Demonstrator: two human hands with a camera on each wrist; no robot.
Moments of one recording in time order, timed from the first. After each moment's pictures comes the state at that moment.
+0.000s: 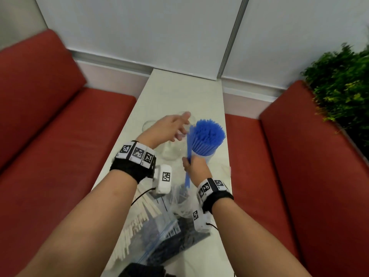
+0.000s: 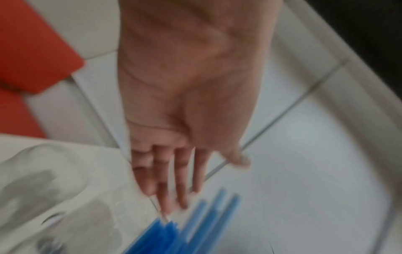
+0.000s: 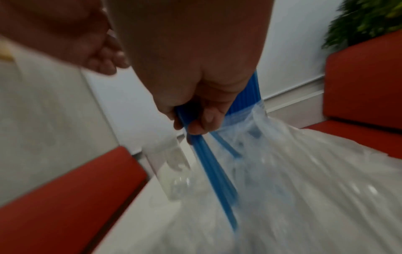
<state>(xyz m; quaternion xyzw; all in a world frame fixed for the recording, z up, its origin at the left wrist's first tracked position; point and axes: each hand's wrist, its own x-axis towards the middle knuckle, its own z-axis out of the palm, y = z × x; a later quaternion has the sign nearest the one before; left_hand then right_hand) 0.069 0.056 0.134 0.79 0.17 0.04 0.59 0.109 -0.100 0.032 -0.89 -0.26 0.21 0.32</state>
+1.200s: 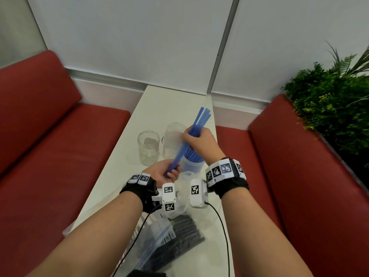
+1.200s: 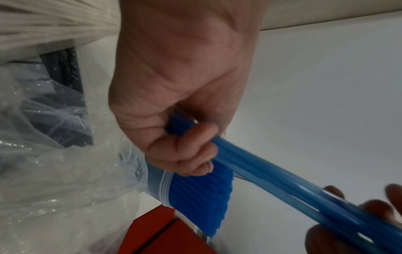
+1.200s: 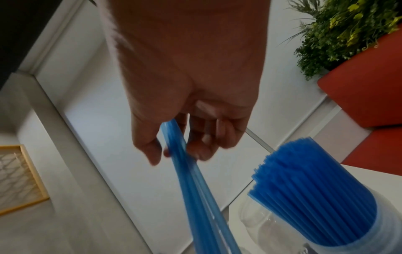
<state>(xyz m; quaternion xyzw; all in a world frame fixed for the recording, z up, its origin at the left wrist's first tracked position) 0.044 0.012 0.055 0.25 0.36 -0.19 0.88 0.121 -0.113 0.160 -0.78 -0.27 0.18 0.54</state>
